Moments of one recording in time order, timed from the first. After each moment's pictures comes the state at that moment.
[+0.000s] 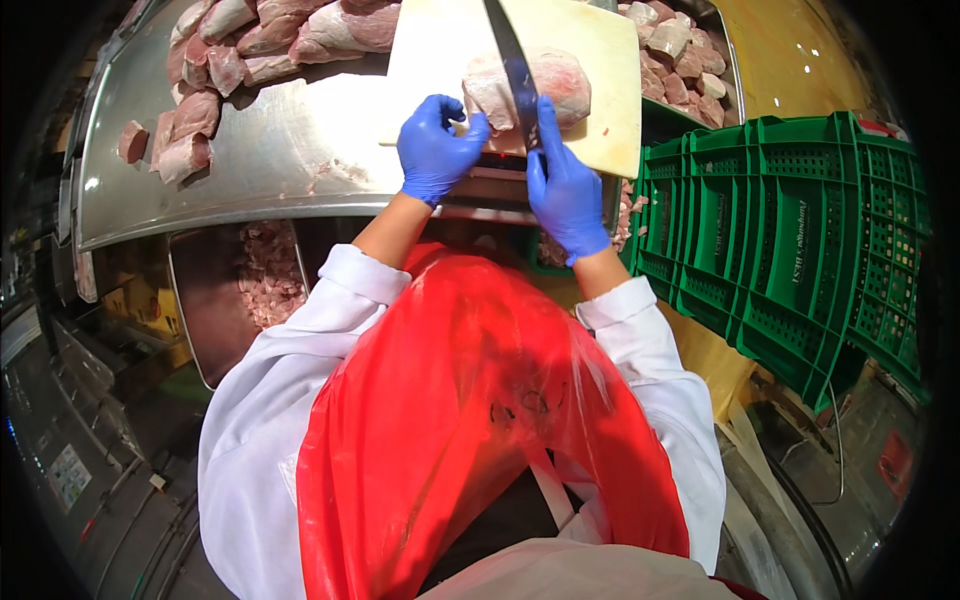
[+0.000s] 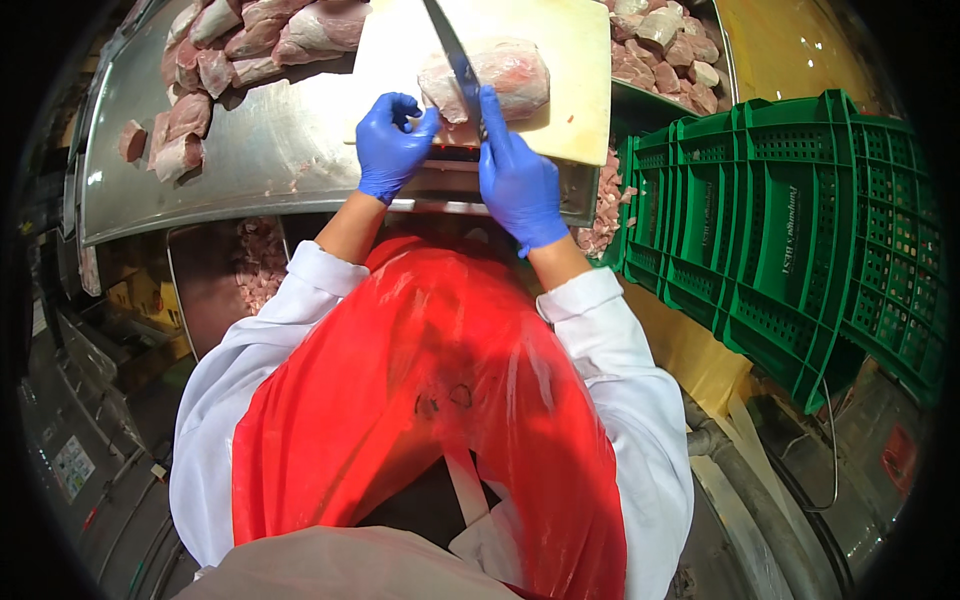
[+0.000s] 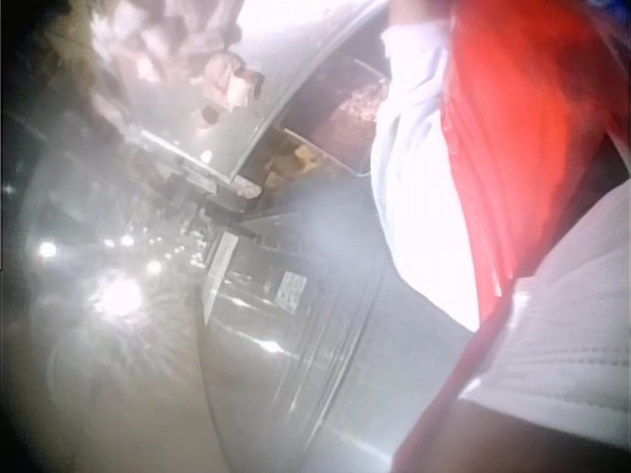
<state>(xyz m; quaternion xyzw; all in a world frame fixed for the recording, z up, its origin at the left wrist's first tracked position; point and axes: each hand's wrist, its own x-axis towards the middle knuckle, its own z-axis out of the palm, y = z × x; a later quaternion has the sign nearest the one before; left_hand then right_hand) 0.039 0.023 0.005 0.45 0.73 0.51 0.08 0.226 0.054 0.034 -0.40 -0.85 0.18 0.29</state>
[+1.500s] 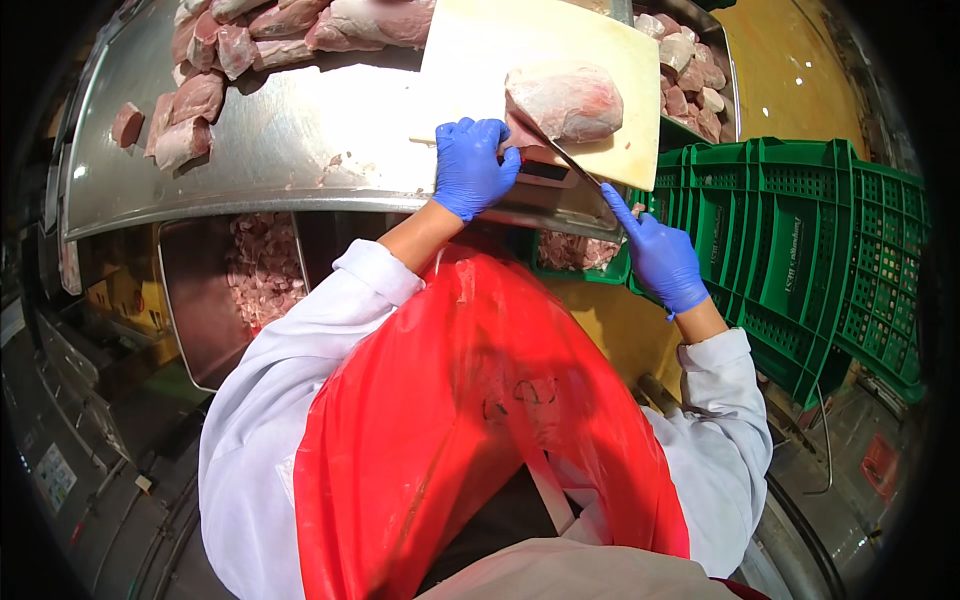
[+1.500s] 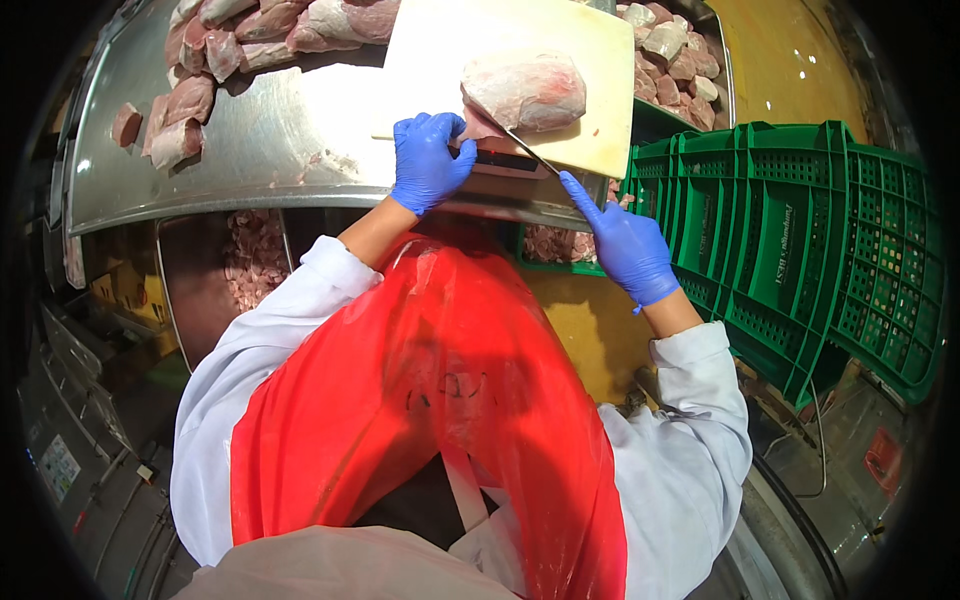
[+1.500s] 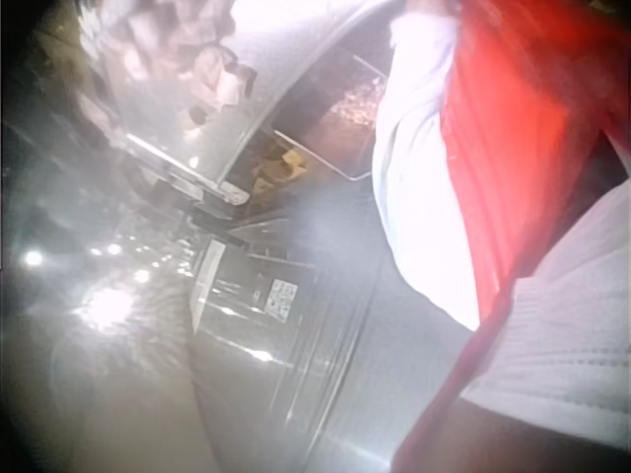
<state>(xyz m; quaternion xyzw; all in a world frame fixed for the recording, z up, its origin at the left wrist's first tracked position) 0.029 -0.002 -0.011 0.60 0.70 0.39 0.03 0.331 0.058 0.089 -0.29 -0.95 -0.01 -0.13</state>
